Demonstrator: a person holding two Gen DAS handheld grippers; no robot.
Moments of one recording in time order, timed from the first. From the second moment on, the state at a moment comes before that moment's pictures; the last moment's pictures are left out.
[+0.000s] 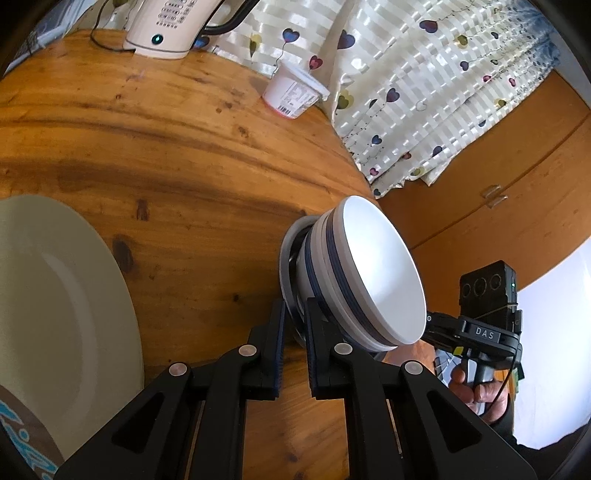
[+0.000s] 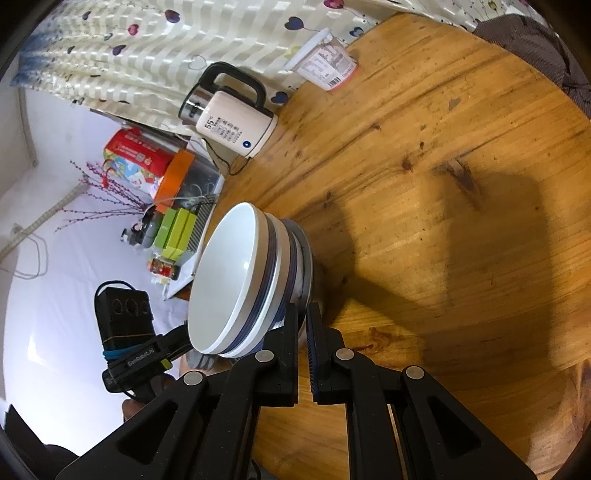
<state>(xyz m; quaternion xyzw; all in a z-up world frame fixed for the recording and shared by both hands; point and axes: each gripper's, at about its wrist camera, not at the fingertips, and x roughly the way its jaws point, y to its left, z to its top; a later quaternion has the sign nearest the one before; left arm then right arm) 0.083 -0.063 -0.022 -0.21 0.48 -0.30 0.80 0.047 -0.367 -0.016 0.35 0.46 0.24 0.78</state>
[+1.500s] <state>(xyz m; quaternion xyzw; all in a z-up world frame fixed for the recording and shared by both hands) 0.064 0.014 0.010 -0.23 0.44 -0.23 0.84 0.079 -0.284 0.026 0.29 0.47 0.31 0.78</state>
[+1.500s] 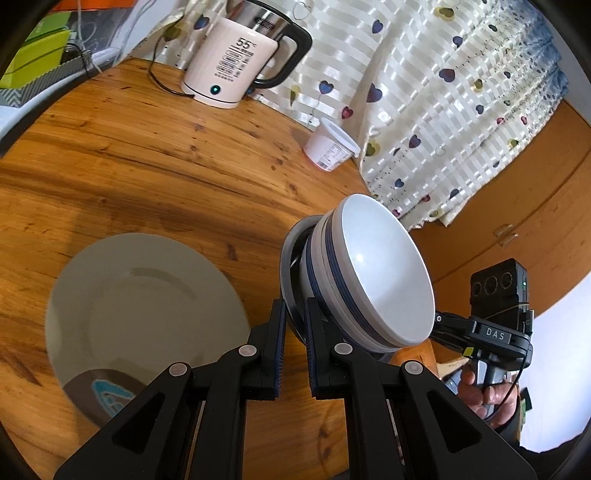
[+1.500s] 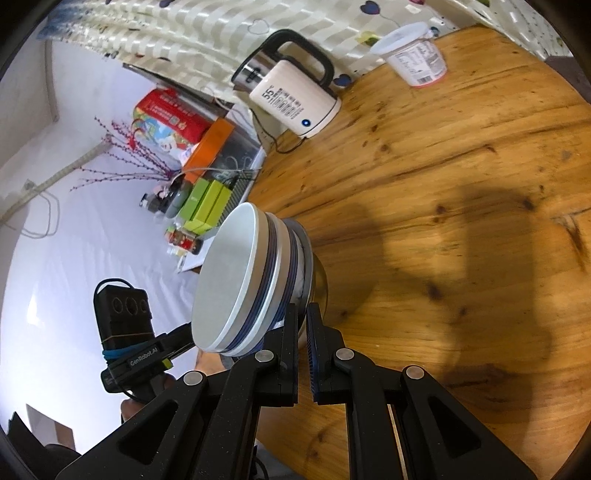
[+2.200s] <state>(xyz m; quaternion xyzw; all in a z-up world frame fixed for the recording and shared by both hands) 0.044 0.071 0.012 -0.25 0.43 -0.16 0.85 0.100 -0.215 0.030 0.26 0.49 0.36 0.76</state>
